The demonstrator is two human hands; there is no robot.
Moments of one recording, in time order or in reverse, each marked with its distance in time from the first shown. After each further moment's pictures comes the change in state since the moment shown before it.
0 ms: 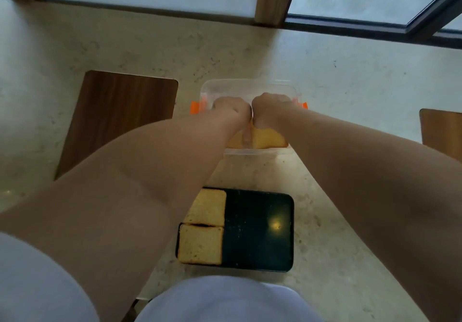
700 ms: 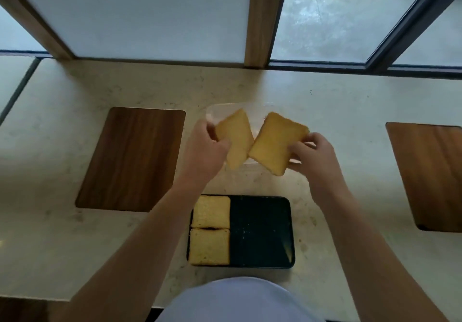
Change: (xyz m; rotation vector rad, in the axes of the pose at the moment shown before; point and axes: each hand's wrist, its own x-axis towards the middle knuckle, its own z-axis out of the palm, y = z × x) left_hand -0.201 0.000 -0.001 -1.173 0.661 -0.158; right_hand -0.210 0.003 0.035 1.788 0.590 0.256
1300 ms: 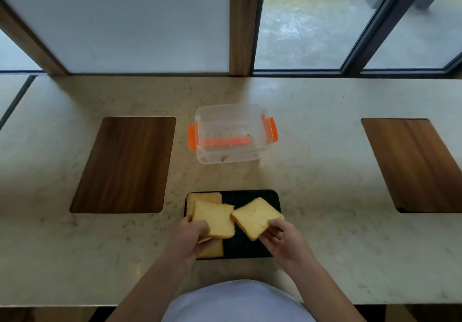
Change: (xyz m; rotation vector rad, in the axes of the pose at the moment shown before) left_hand -0.131 -0.131 0.011 -0.692 -0.211 -0.815; right_hand -0.103 0.155 -0.013 0.682 0.080 0.659
